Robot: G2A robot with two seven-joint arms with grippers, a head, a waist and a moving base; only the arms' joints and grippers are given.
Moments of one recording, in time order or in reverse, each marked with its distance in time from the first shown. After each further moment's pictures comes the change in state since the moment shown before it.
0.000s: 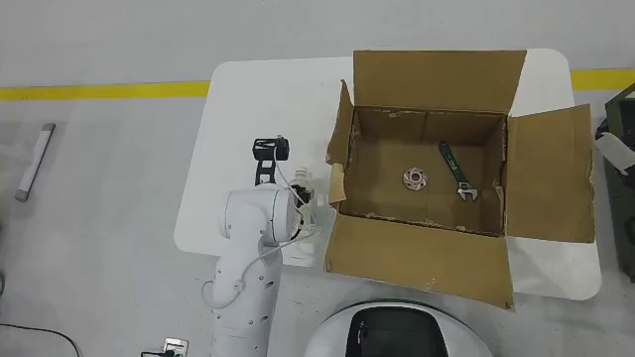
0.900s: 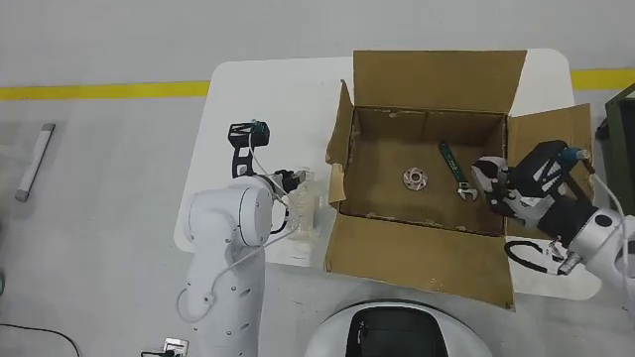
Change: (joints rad) left arm -0.015 0.002 -0.065 -0.109 -0.073 0.000 0.000; right arm 0.235 0.049 -0.428 -0.013 -0.561 -0.151 0.307
